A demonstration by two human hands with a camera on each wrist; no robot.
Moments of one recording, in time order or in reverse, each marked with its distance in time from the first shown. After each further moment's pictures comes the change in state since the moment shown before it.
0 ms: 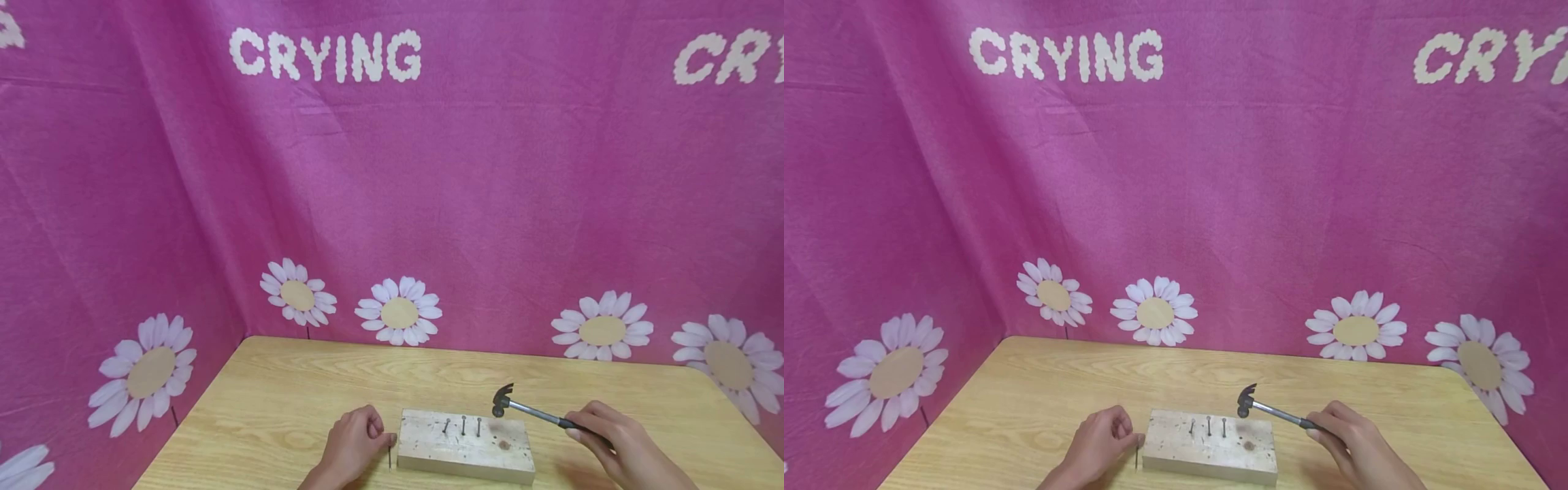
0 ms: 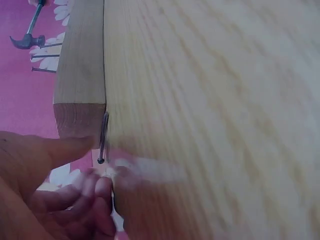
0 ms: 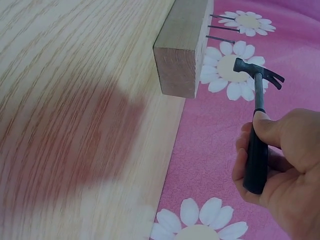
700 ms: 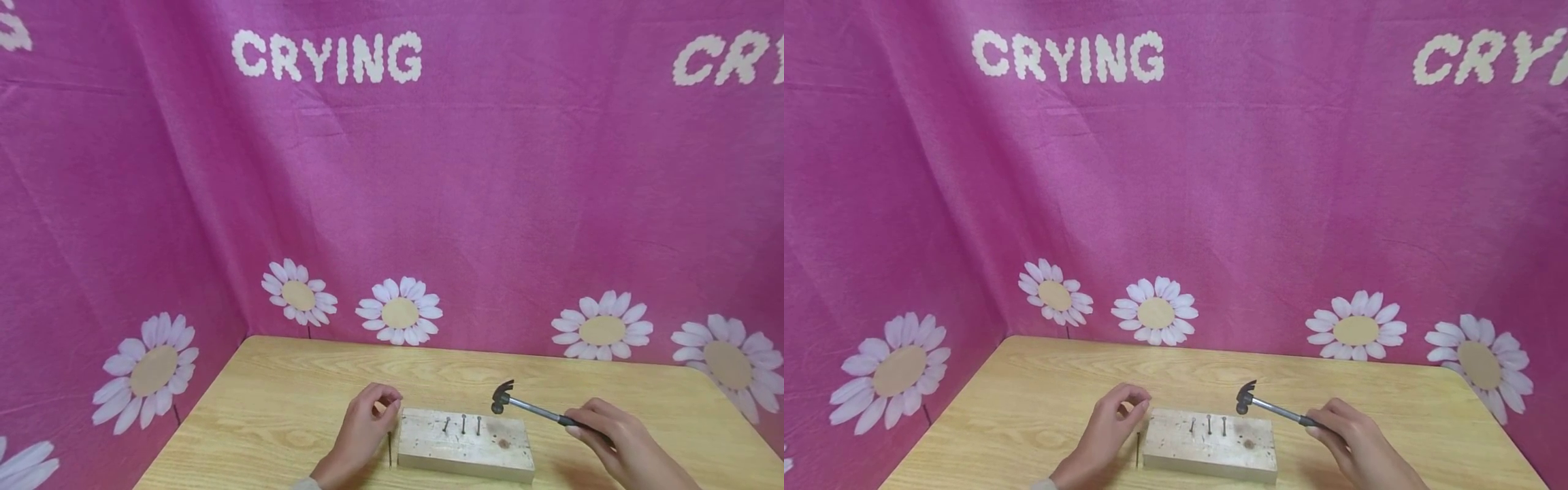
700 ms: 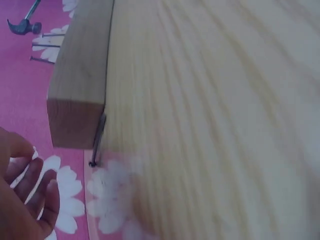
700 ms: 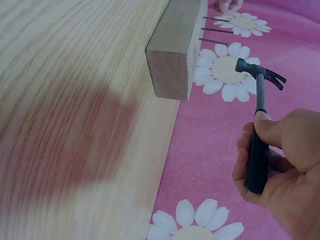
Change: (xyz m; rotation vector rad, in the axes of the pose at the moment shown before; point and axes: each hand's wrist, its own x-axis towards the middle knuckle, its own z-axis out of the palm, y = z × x) left_hand 0.021 0.004 0.014 -0.272 0.140 0.181; right_hand 0.005 -0.004 -0.004 0.007 0.000 0.007
